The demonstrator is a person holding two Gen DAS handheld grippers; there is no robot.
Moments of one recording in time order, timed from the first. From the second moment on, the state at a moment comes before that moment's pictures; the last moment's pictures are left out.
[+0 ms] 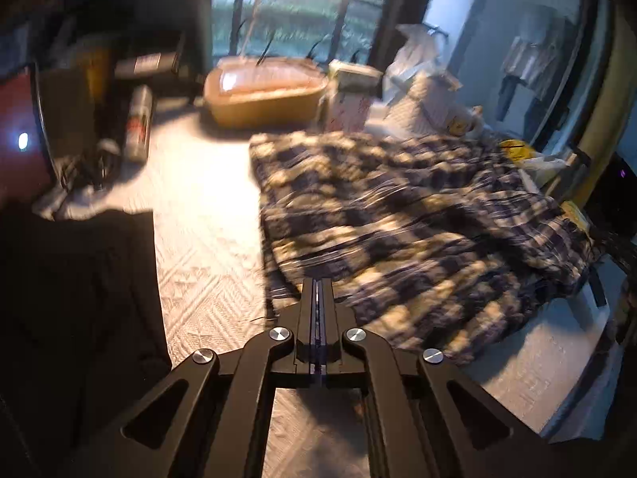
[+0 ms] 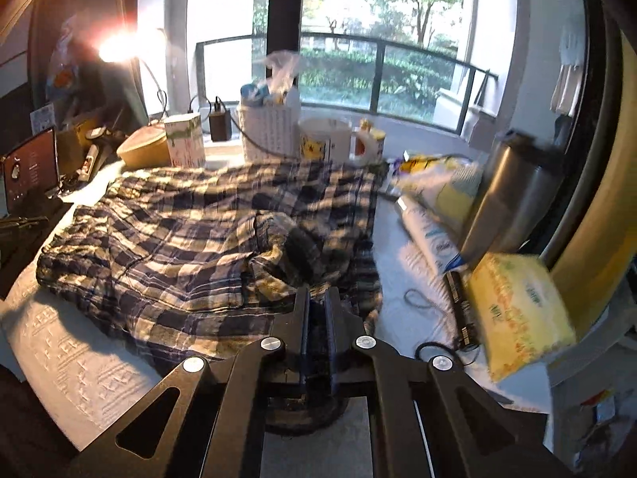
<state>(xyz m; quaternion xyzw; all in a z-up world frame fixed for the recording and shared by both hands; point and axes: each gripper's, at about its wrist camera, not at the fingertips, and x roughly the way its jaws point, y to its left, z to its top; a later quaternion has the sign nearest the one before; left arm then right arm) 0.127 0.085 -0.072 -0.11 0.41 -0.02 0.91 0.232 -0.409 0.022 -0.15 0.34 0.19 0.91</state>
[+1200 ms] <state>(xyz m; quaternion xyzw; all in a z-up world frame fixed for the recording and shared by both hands) 0.123 0.068 -0.012 -0.14 0.33 -0.10 0.93 0.270 -0.391 -0.025 -0.15 0.40 0.22 0.88</state>
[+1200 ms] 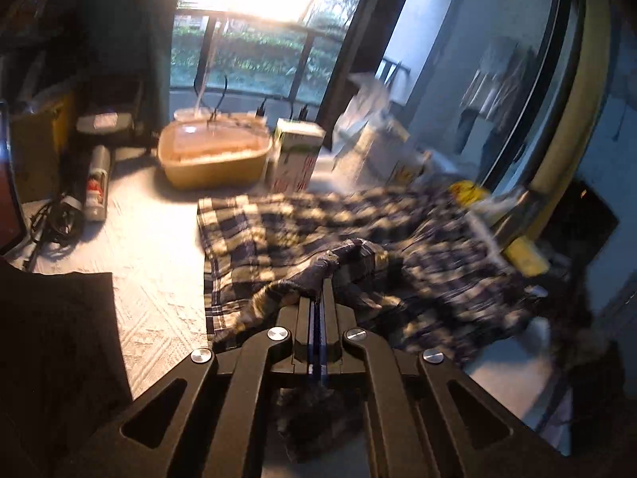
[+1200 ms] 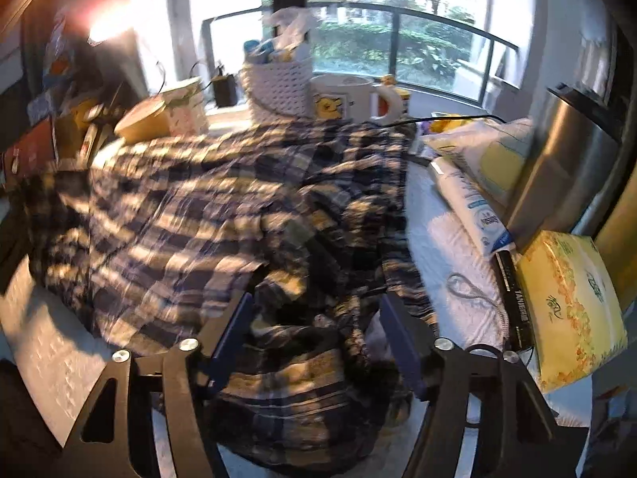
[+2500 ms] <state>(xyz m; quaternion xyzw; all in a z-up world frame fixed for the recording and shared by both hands) 0.059 0.098 -0.060 -0.10 0.42 -0.09 0.90 0.149 -0.466 0.003 -0.07 0.39 0.12 0.91</state>
